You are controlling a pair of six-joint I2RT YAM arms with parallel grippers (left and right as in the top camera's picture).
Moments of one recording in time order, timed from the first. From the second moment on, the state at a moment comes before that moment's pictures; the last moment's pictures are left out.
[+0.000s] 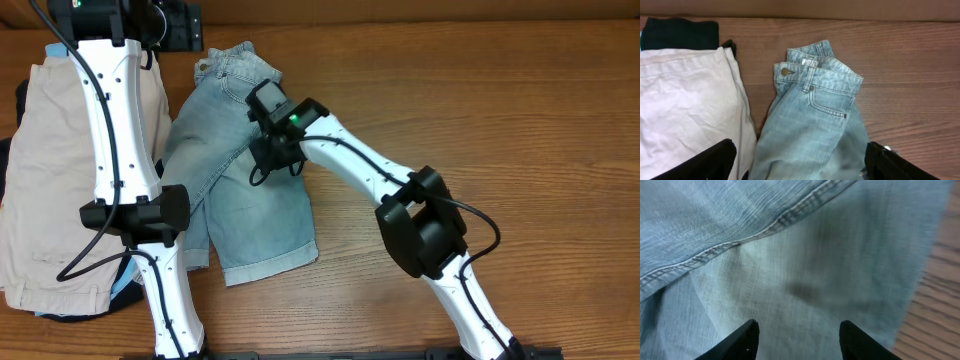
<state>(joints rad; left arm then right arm) 0.04 2.38 2.99 -1.59 0.07 -0.02 0.73 2.43 2.08 -0.86 -0.14 0.28</state>
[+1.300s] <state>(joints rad) 0.03 2.38 2.99 -1.63 0.09 -0.02 0.02 2.48 2.12 -1.22 -0.30 0.35</state>
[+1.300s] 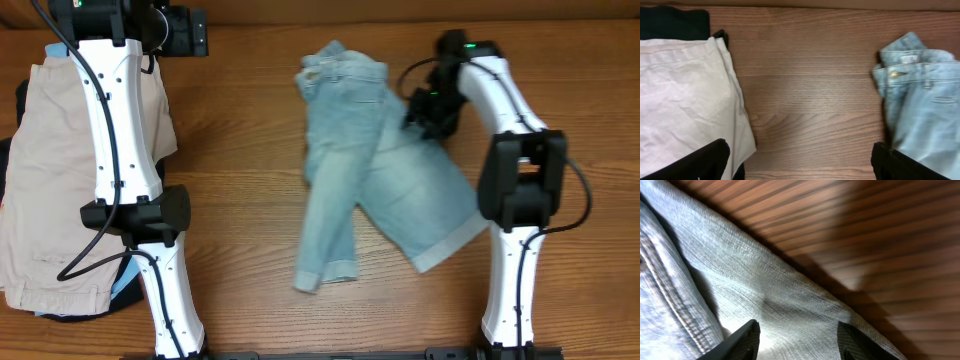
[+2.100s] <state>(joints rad) 0.01 2.40 2.99 -1.65 0.09 -0.02 0.14 2.42 2.09 -1.02 -0.36 0.30</state>
